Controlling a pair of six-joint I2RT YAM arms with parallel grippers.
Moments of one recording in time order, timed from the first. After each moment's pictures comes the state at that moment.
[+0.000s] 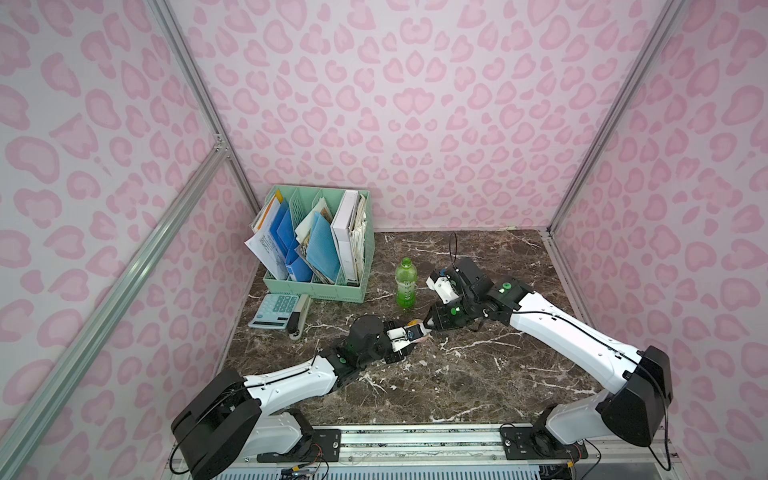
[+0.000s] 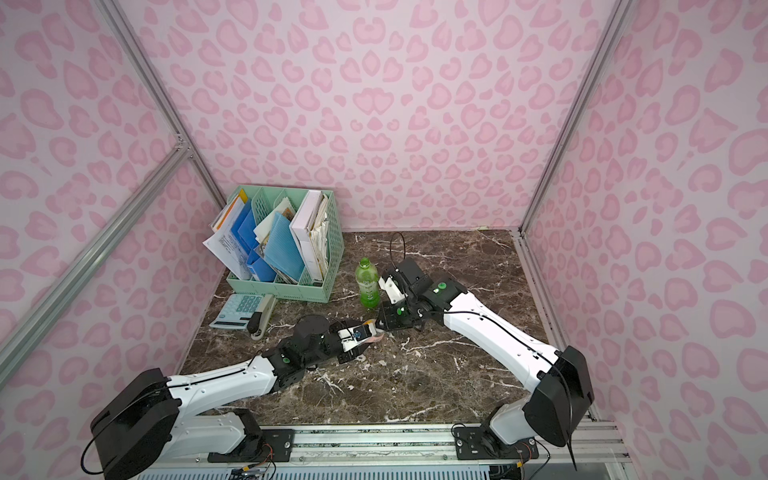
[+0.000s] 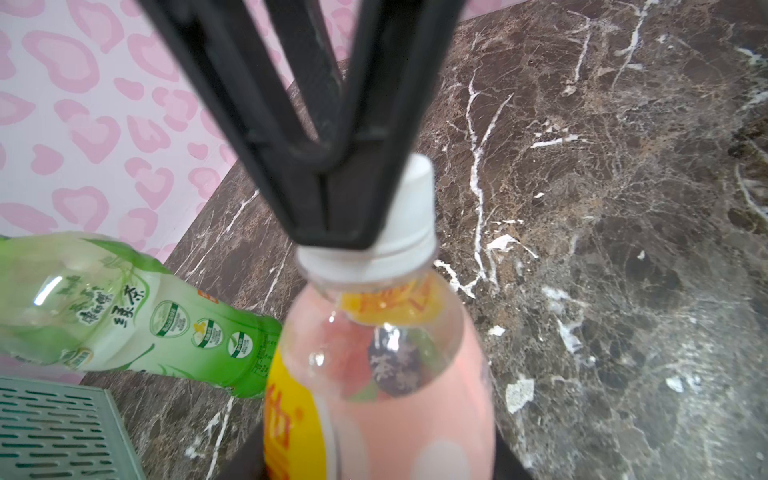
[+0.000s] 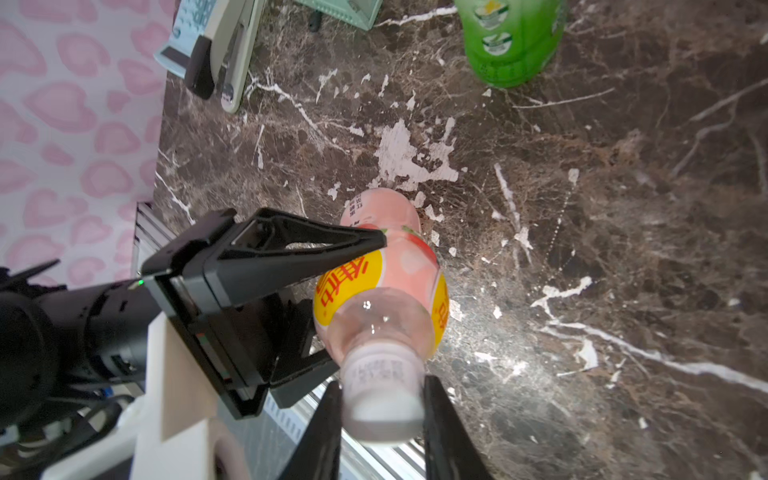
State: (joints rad) left arm -0.81 1.26 0.49 0.35 0.15 0.51; right arm 0.78 1.46 1.30 -0.84 -0.32 0.54
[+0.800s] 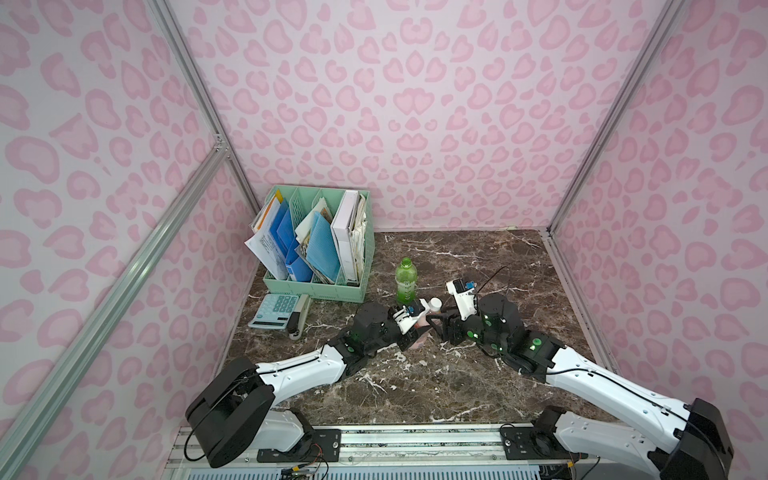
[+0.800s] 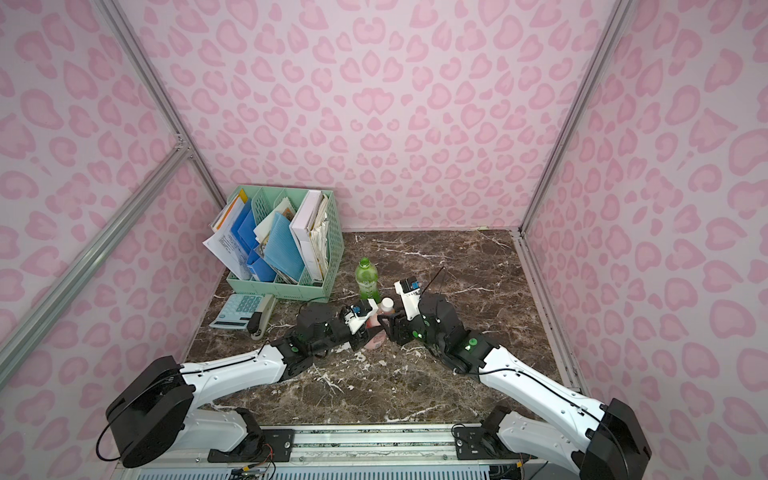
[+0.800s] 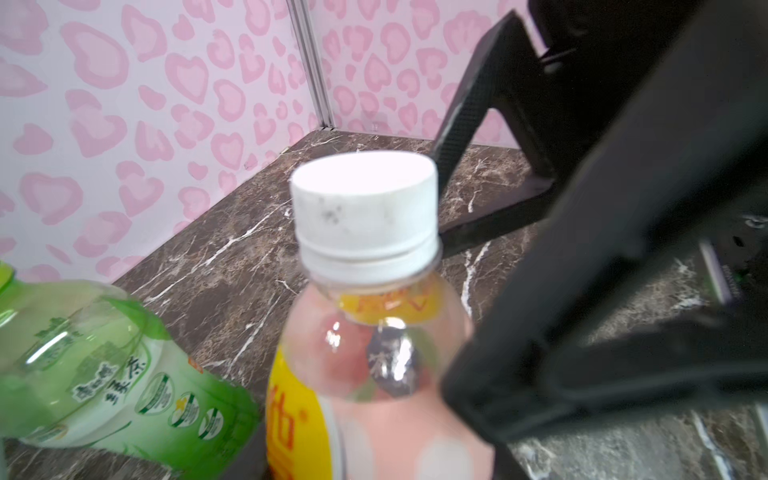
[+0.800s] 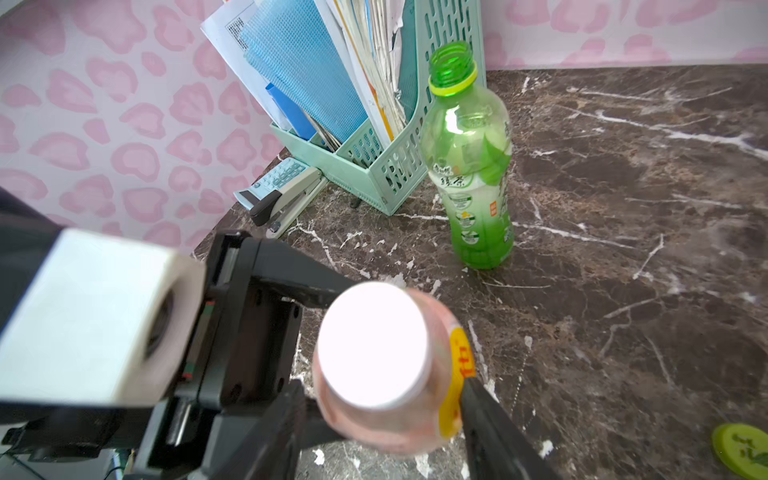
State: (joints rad) left arm -0.79 1.36 0.60 0.49 0.26 0.18; right arm 0.83 1.06 0.73 -0.08 -0.09 0.38
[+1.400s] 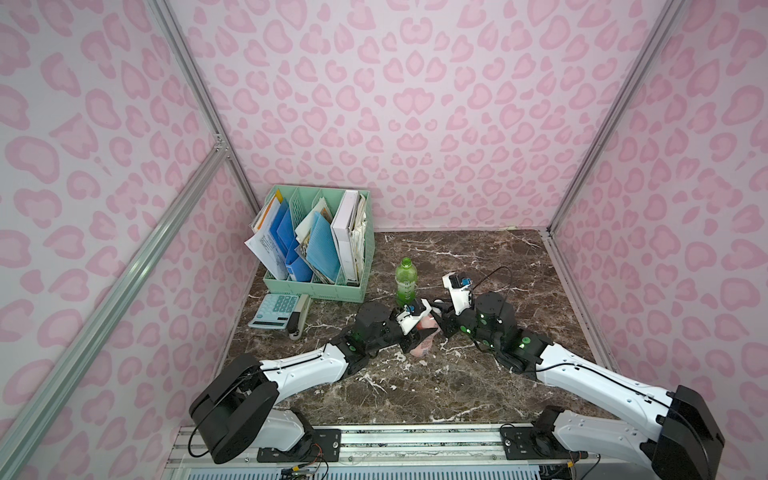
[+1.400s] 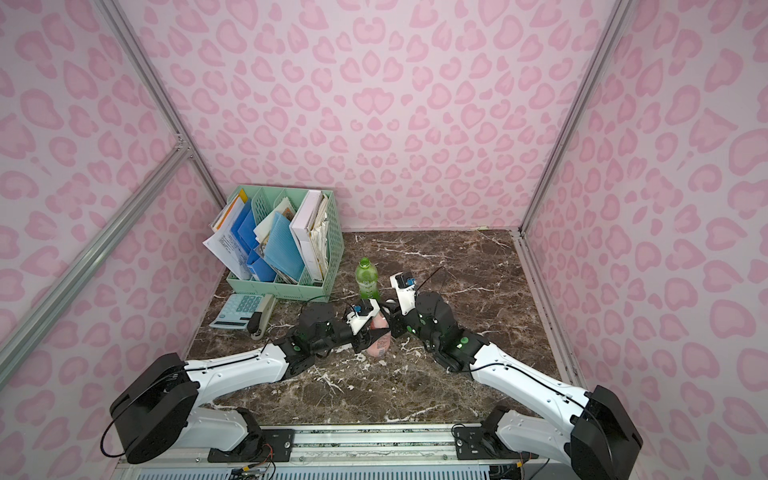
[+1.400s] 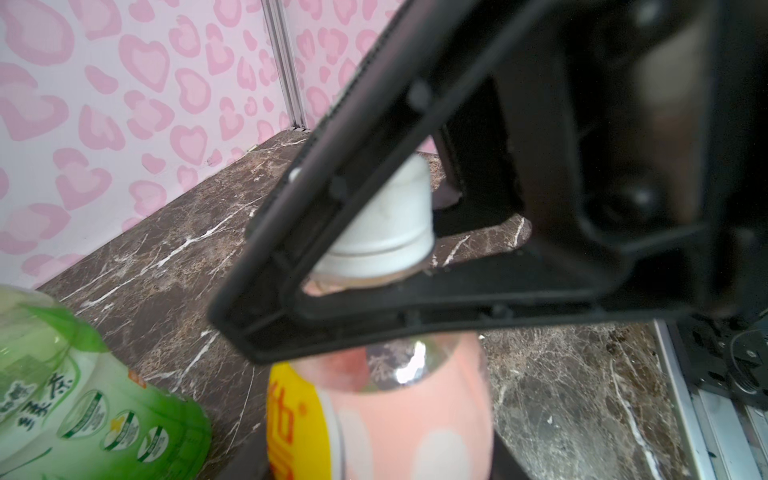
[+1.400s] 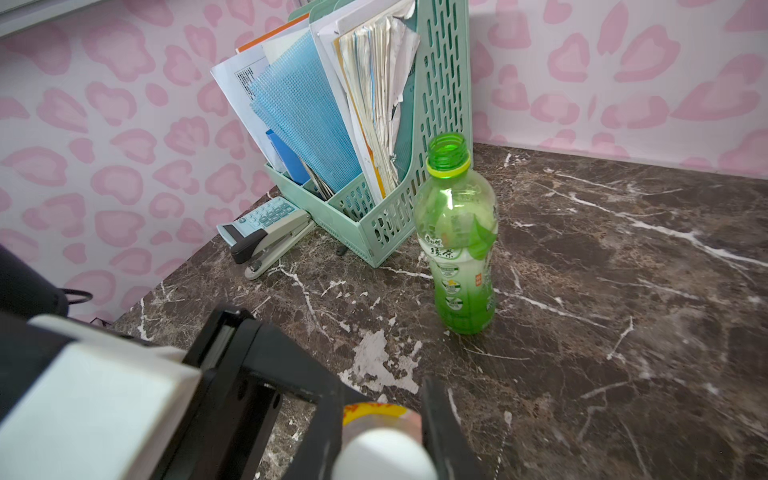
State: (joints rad) left arm -0.79 1.39 0.61 0.50 0.33 0.13; right arm 0.83 1.13 0.71 0.11 -0.02 0.28
